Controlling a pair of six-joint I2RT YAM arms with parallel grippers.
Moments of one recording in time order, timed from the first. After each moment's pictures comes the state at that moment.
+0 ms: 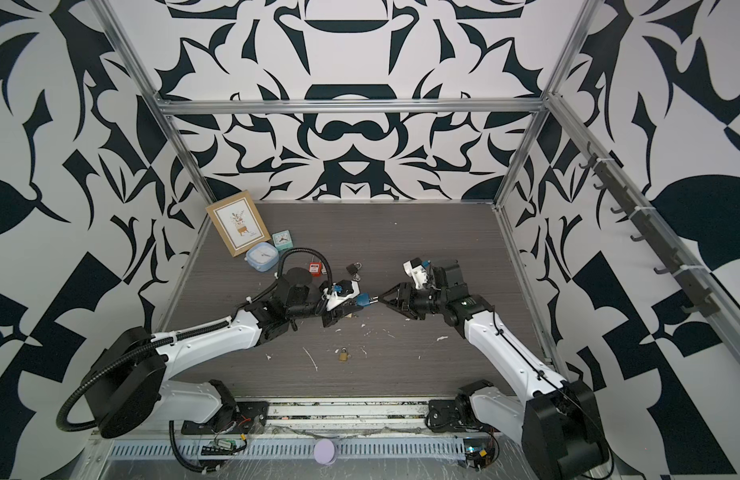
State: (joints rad) left arm -0.80 1.36 0.68 0.26 0.43 0.41; right arm 0.31 1.10 0.66 -0.27 -0.85 0.79
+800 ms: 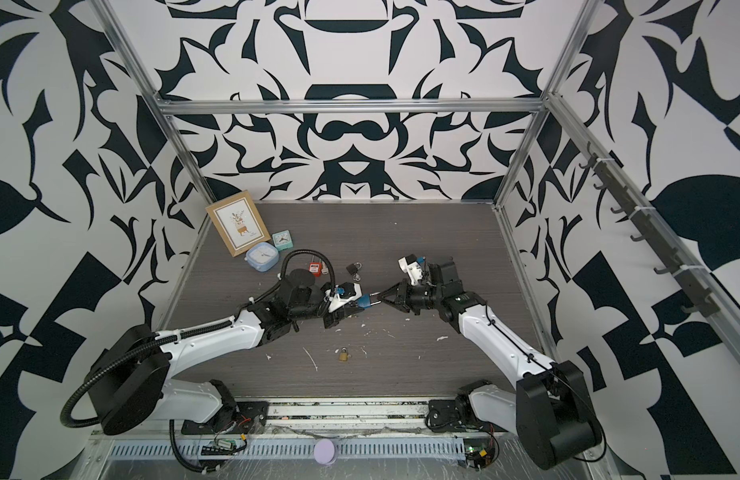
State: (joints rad) left arm -0.82 1.38 0.68 0.26 0.42 0.43; right arm 0.32 1.18 0.66 -0.16 -0.88 0.78
